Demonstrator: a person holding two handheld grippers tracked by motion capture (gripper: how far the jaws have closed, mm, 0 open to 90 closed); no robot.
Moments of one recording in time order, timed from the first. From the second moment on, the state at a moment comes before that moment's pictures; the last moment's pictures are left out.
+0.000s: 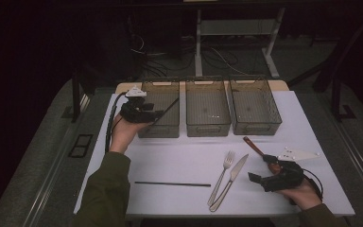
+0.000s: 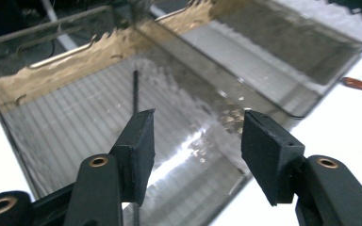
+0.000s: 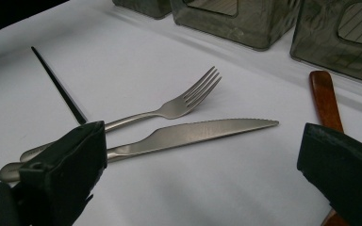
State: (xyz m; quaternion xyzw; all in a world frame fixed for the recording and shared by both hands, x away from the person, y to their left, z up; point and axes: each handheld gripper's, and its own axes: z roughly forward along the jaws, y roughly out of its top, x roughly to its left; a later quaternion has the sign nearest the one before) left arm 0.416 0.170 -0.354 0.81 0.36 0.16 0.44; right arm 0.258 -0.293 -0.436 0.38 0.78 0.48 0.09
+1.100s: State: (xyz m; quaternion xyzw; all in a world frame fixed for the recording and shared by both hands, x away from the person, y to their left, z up) left arm 0.311 0.155 -0.393 0.84 0.26 0.11 0.47; right arm 0.257 -0.295 -0.435 0.38 0.78 0.48 0.10
